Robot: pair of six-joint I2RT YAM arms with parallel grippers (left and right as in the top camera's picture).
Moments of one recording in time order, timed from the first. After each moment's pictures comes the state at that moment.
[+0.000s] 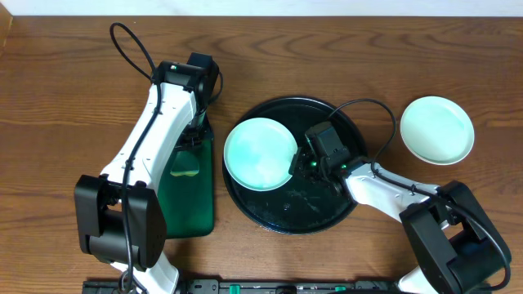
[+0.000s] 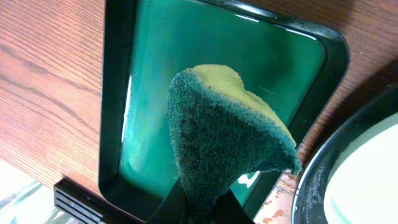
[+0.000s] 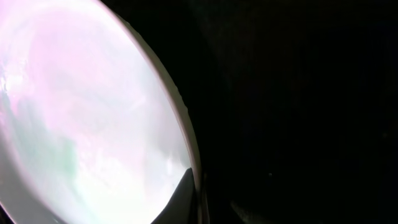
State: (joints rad) left arm -0.23 1.81 1.52 -1.38 -0.27 -0.59; right arm 0.55 1.74 0.77 -0.05 -0.22 0.91
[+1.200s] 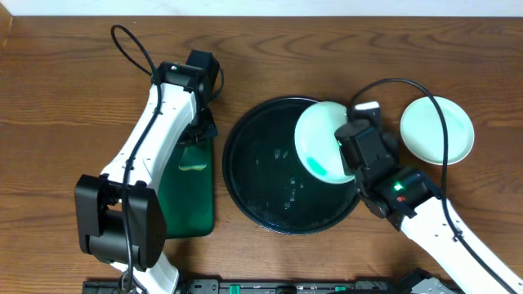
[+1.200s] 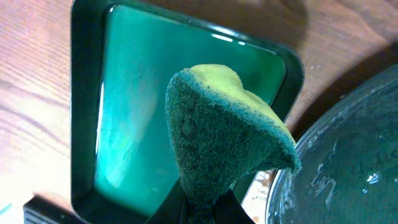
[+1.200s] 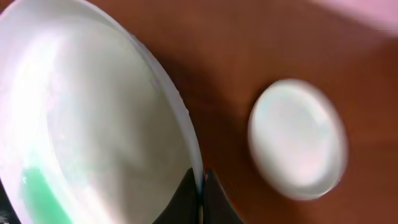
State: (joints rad) left arm -0.23 1.81 1.51 -1.30 -0.22 -0.57; right arm 0.58 1.21 0.93 -0.63 0.56 0.20
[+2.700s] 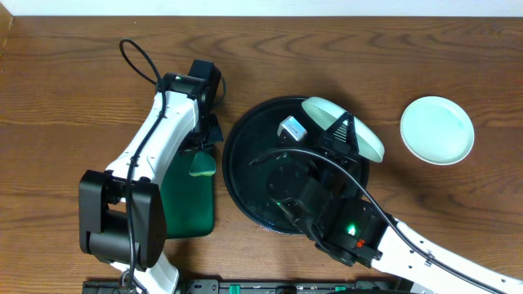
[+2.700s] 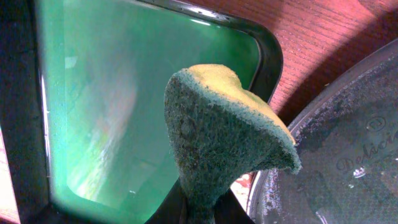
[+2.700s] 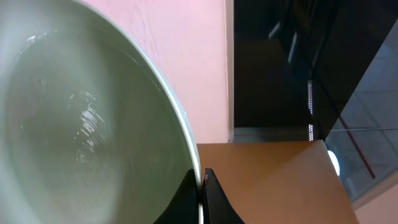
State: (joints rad) left arm -0.23 1.81 1.40 -1.18 -0.11 -0.56; right arm 1.07 1.27 1.02 -0.28 1.43 -0.91
